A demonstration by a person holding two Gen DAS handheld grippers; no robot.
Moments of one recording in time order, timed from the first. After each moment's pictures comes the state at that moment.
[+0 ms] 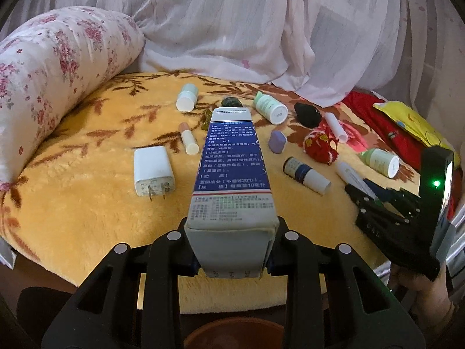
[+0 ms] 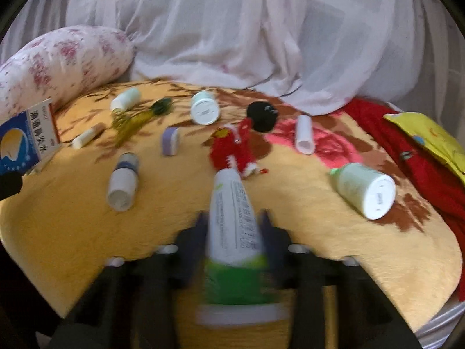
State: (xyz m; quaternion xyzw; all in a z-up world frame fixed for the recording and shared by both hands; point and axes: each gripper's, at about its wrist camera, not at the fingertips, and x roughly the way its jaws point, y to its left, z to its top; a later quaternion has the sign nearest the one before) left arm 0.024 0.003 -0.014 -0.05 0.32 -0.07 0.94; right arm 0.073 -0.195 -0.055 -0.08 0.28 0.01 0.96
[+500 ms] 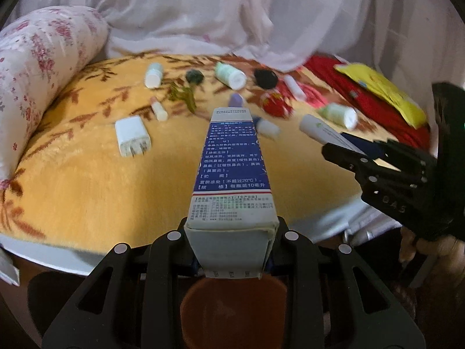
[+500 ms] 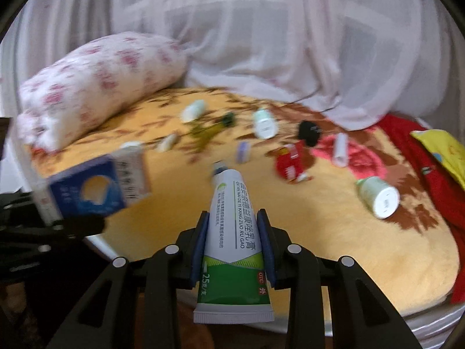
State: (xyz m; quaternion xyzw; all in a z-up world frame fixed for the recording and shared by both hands) left arm -0.030 -0.002 -0.006 0.00 0.38 -0.16 0.91; right arm -0.012 -0.165 -0.002 -0.07 0.31 0.16 0.93
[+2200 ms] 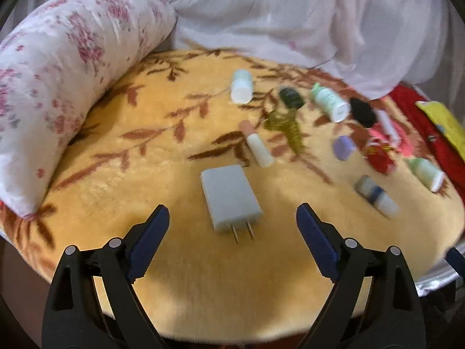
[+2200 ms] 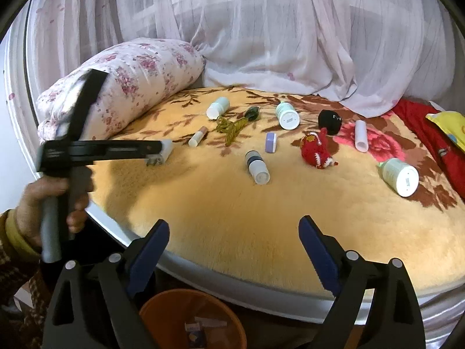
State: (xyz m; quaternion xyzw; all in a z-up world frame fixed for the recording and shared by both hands) left arm 0.096 0.062 -0.014 -0.04 0.40 0.01 0.92; right arm -0.016 -0.155 -0.009 -0.02 0.31 0.17 0.94
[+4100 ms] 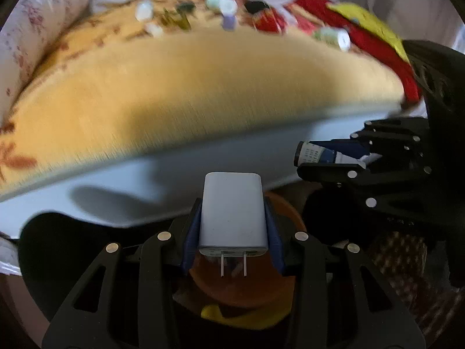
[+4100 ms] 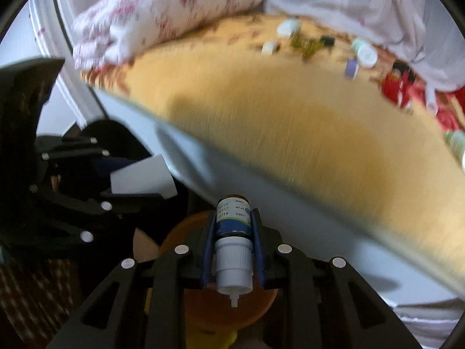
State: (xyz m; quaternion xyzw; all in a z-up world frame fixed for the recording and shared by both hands) left arm -0.067 0.016 -0.061 0.04 0.51 -0.20 0.84; right arm -0.050 -0.109 -0.076 -0.10 0.47 0.29 0.83
